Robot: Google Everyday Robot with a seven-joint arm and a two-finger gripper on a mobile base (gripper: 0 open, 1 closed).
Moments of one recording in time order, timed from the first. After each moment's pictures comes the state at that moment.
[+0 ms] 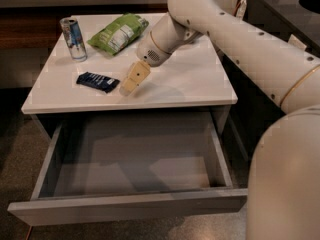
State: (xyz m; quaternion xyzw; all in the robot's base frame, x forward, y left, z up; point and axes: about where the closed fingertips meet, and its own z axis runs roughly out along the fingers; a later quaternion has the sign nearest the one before) arm 0.670 0.066 0.853 -0.60 0.71 0.22 0.29
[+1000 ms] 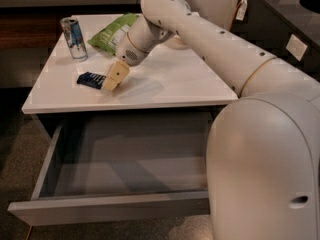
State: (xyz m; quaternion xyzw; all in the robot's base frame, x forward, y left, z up) arm 0.690 0.127 0.837 -0.62 0.70 0.24 0.27
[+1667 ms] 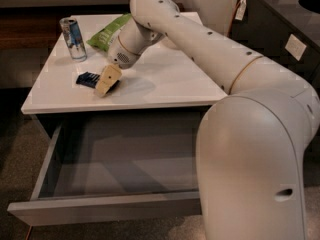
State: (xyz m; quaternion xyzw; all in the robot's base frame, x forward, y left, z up) arm 0.686 0.150 0.829 -0.63 0.69 0.24 0.26
